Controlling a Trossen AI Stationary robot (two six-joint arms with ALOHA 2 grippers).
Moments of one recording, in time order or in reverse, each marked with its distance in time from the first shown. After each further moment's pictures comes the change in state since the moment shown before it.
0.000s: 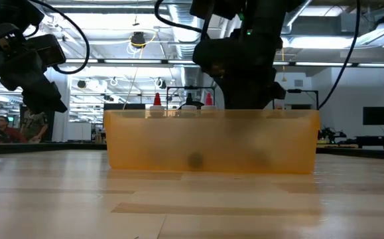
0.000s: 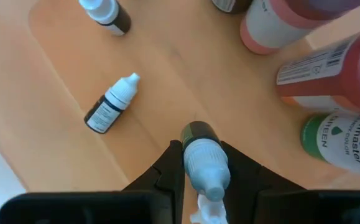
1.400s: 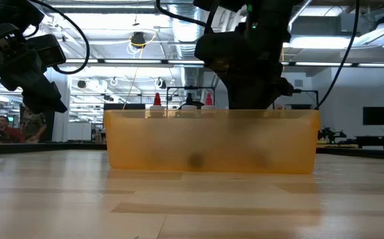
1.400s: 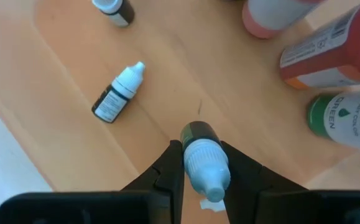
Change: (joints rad) left arm 0.000 0.000 0.000 -0.001 -0.001 0.001; right arm 0.040 -0.007 0.000 -0.014 0.036 0.075
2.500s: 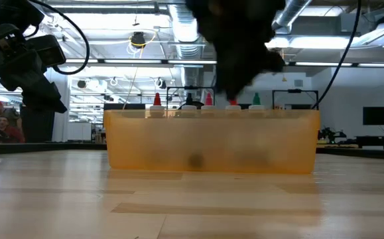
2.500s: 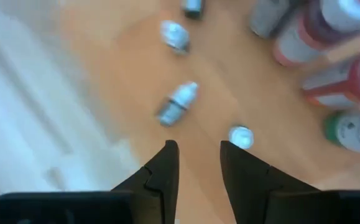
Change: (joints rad) left arm 0.000 0.000 -0.001 0.000 0.000 -0.001; right arm 0.019 -0.032 0.100 -0.060 -0.016 -0.002
